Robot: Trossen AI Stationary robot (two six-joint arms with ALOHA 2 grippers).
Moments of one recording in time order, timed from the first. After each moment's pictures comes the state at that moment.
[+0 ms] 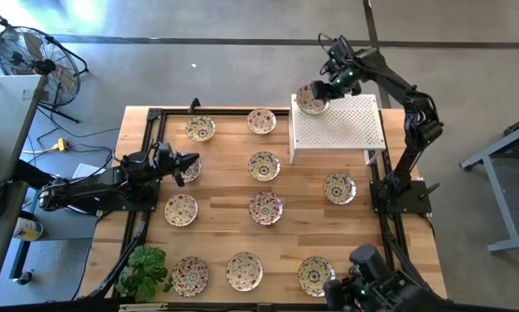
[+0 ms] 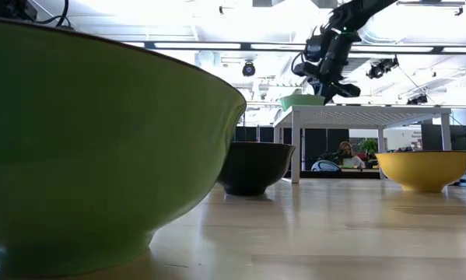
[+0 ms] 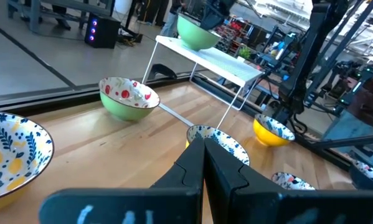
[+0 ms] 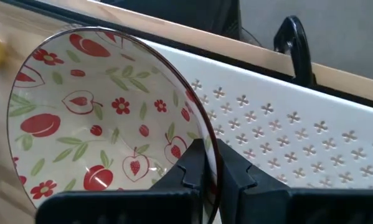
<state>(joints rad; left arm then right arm) 0.21 0.05 0.05 -0.06 -0.25 -0.41 -1.00 1.77 1.69 -1.14 -0.24 0.34</state>
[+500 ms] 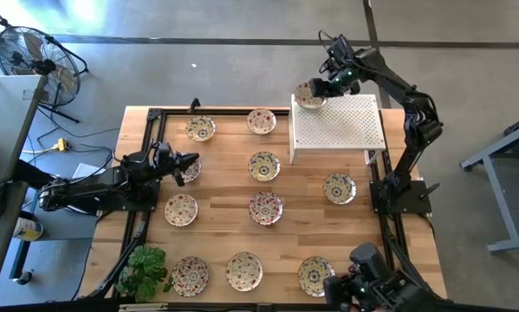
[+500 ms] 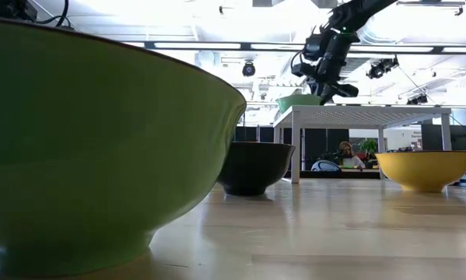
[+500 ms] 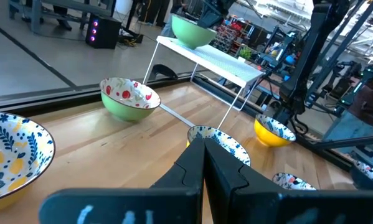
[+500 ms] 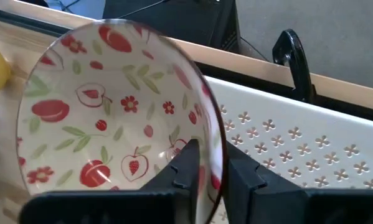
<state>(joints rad) 0.21 0.05 0.05 -0.06 -0.25 -0.41 -1.00 1.77 1.69 -1.10 -0.22 0.38</state>
